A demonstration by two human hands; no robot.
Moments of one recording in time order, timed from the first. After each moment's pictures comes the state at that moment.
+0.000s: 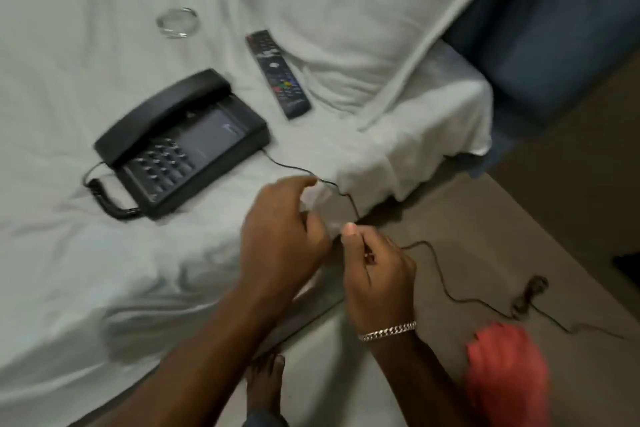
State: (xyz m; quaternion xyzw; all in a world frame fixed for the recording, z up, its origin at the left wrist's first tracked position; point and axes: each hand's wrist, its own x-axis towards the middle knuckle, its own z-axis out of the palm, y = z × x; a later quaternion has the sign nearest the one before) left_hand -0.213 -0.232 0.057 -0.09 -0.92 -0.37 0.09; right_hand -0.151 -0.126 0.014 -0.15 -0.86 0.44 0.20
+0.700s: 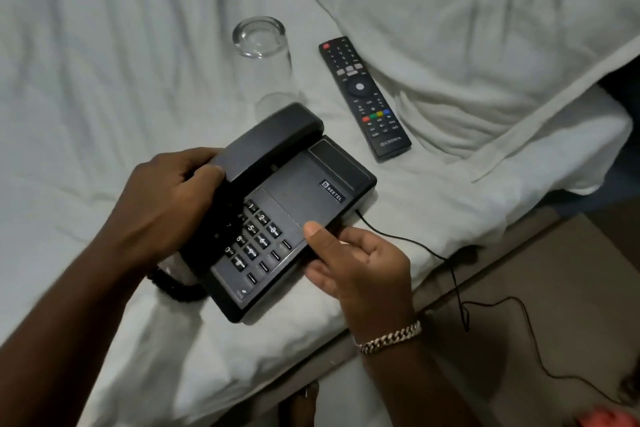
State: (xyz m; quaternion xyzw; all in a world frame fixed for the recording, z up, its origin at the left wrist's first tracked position) left_hand -0.362 -0.400 0.091 0.02 -0.92 -0.37 -0.09; right_hand -0.277 -0.230 0.046 -0.38 -0.53 0.76 -0.04
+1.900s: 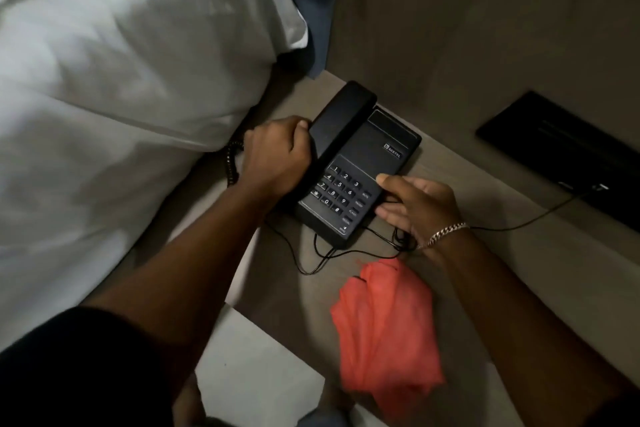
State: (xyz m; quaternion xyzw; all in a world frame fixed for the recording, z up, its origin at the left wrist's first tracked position) left_hand -0.248 0.061 -0.133 -0.31 -0.88 -0.35 -0.08; right_hand -0.083 0.190 -0.128 -0.53 -0.47 0.70 0.06
